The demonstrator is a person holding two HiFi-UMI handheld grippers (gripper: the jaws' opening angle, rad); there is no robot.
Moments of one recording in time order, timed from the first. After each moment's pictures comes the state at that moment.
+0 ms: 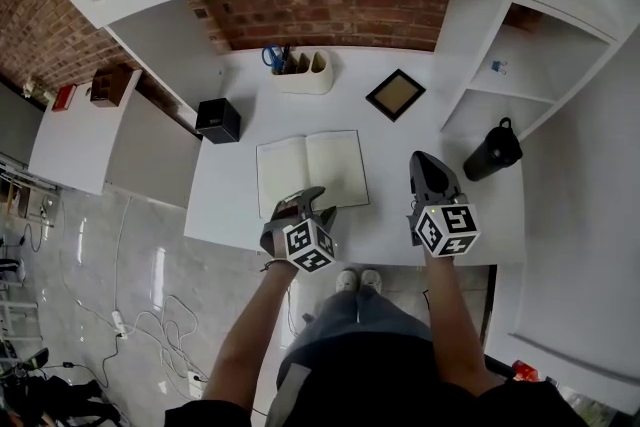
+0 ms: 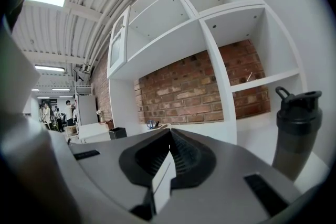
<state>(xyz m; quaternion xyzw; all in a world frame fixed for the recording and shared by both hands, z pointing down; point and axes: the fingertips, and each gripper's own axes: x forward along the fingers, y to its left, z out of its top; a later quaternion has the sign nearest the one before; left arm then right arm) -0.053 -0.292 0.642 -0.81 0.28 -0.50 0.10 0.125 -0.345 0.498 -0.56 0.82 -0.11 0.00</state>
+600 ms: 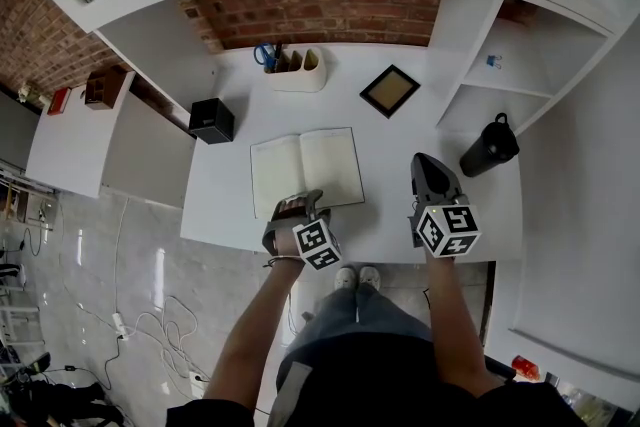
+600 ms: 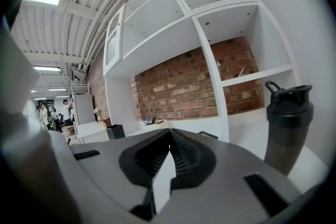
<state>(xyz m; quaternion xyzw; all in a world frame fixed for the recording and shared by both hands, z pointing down) -0.055 -0.289 0.687 -0.75 0.24 -0.59 0.14 0.142 -0.340 0.512 -0.57 0.81 -0.13 -0.01</state>
